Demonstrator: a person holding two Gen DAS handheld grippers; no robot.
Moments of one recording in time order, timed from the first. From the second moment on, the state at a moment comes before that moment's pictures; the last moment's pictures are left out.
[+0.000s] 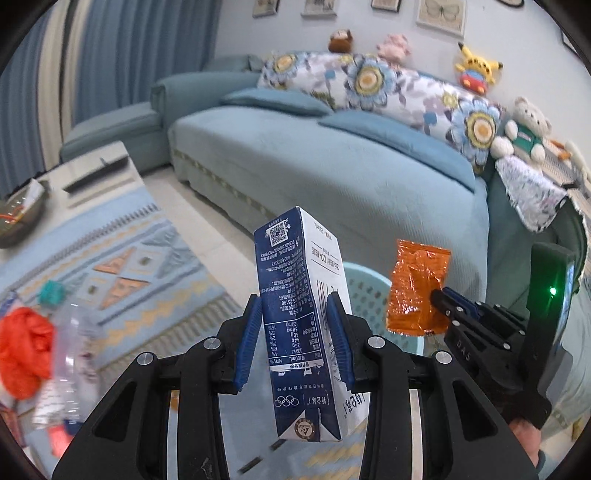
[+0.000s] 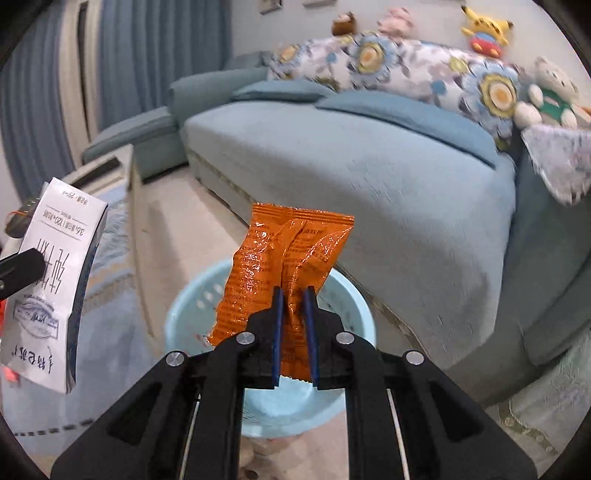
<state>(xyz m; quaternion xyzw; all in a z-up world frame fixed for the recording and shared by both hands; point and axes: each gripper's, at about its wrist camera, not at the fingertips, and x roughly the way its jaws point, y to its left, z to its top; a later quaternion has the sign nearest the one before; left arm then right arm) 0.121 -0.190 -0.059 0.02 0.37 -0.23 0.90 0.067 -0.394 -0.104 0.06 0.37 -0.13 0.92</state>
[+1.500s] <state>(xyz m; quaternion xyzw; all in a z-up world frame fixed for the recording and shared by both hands) -0.007 0.098 -0.023 -0.05 0.34 0.04 0.94 0.050 -0.189 -0.045 0.01 0.33 0.08 0.94</state>
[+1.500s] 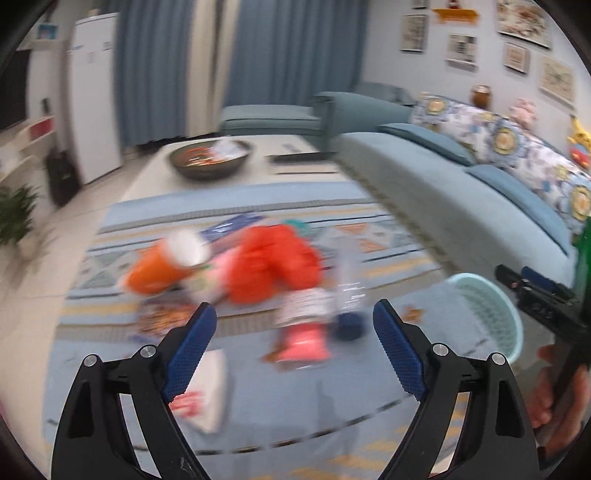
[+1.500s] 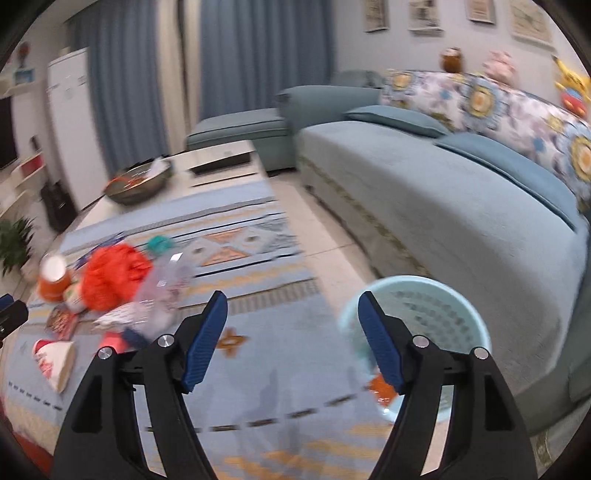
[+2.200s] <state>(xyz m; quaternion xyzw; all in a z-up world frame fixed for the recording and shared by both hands) -0.002 0.227 -0.132 -0.21 0.46 0.05 0.86 0.126 -0.038 -0.113 0.01 0.42 0.11 0.90</state>
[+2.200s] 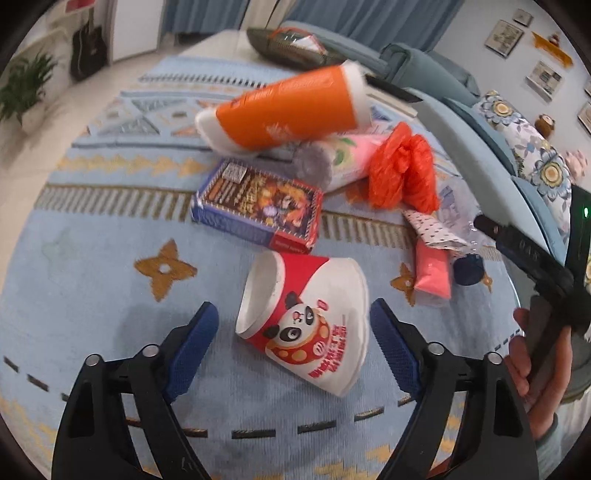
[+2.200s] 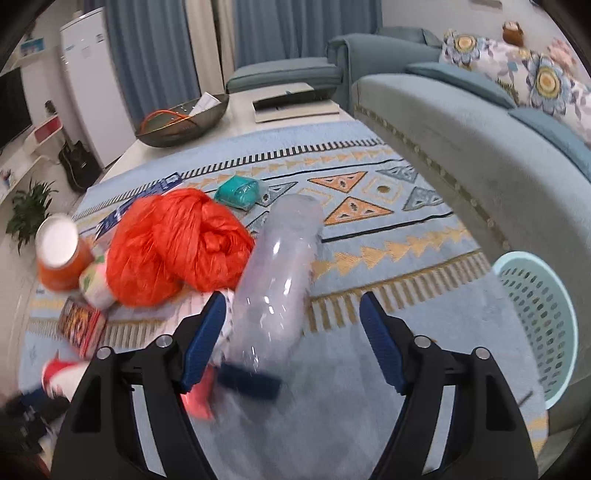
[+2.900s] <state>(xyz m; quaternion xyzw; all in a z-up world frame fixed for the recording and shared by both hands) 0.000 0.213 -0.118 -0.20 0.43 0.06 0.88 0.140 -0.028 -0.133 -0.01 0.45 0.10 0.89</state>
